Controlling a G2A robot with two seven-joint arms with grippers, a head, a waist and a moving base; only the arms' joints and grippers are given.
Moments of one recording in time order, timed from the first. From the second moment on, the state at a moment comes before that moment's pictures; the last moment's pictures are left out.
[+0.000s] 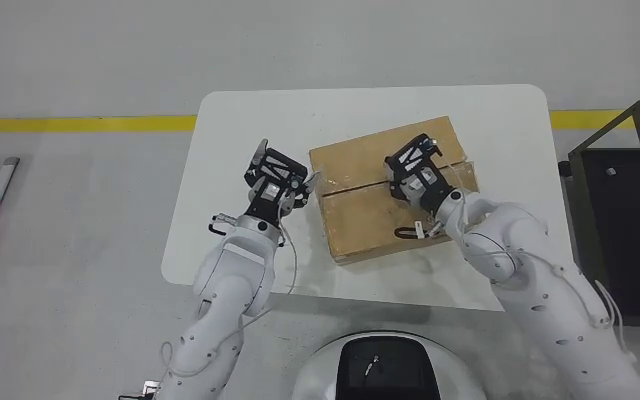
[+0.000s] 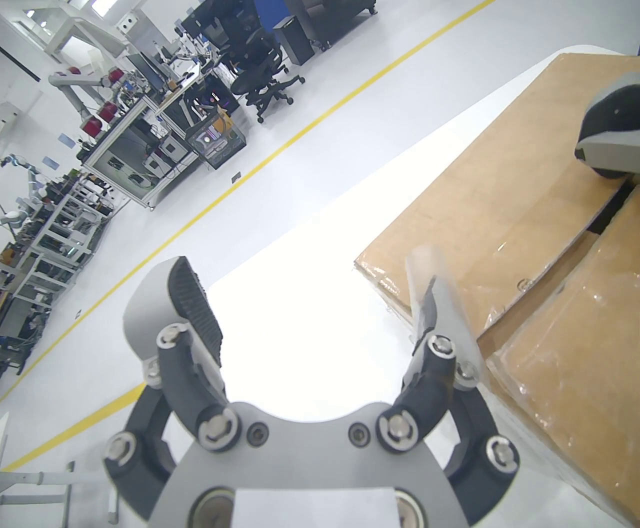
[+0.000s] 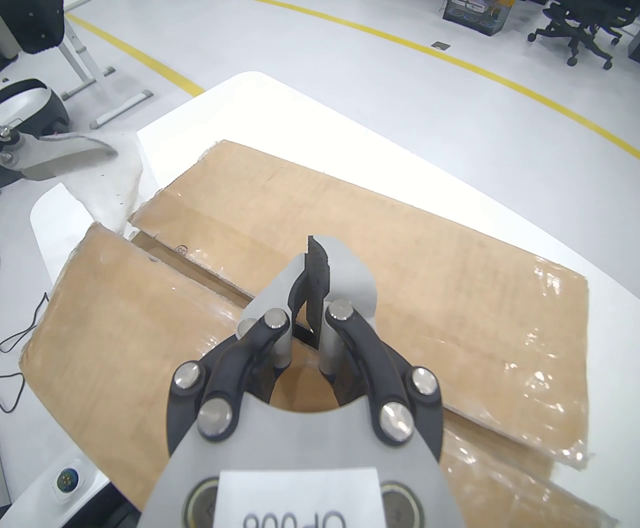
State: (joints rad) left arm 0.98 -1.20 -1.15 -1.90 1.70 -0.10 -0.46; right arm -1.00 -1.25 1.20 -1.79 -1.15 -0.17 0.58
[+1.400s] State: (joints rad) left arm 0.81 -1.27 -1.04 -1.90 1.67 -0.16 -0.46; right arm -1.02 -1.26 1.25 -1.79 -1.09 -0.08 0.53
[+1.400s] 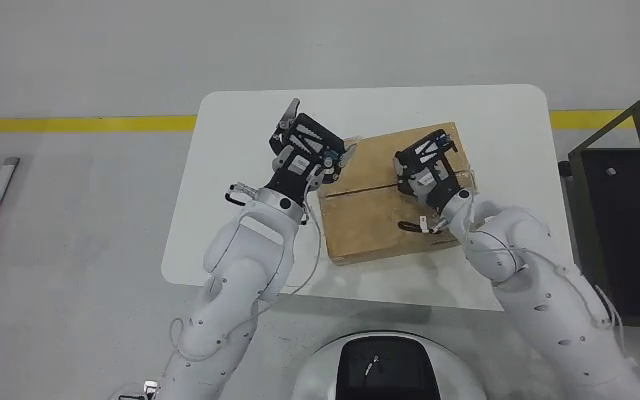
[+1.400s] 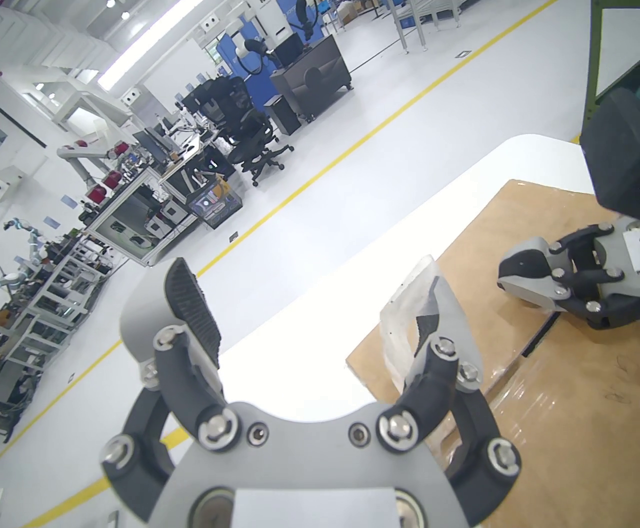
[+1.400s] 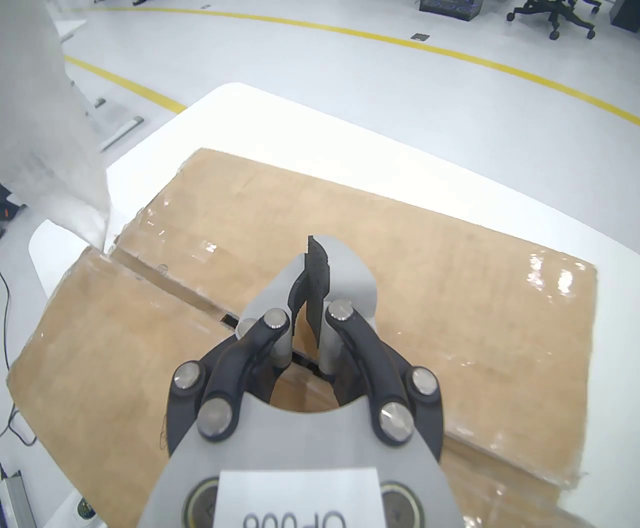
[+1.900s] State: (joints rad) left arm 0.70 -1.32 -0.89 -1.78 1.62 -0.22 -0.43; right arm -1.12 -1.23 1.52 -1.89 -1.04 -0.02 0.57
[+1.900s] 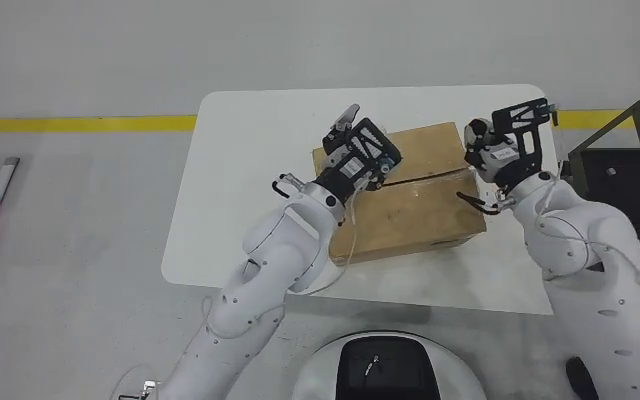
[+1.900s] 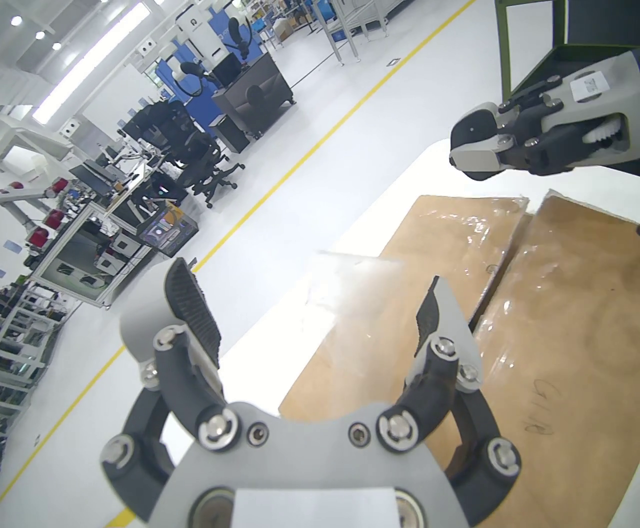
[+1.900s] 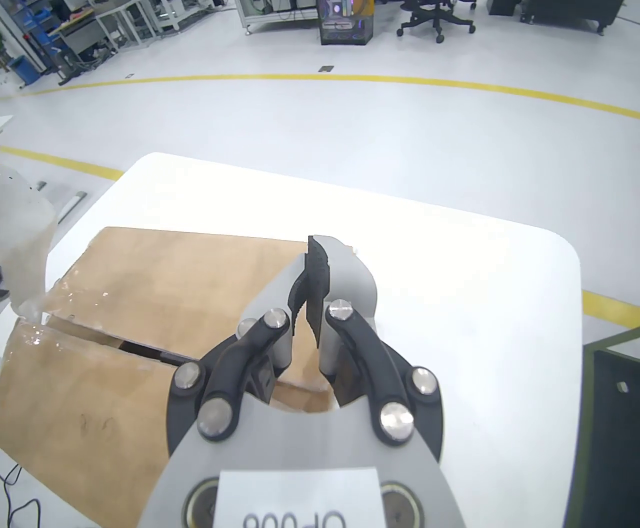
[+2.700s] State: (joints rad) left arm 0.81 -1.32 -1.04 -1.96 1.48 -0.31 -0.64; right arm -1.02 -1.21 1.64 -1.91 -0.80 -0.14 0.77
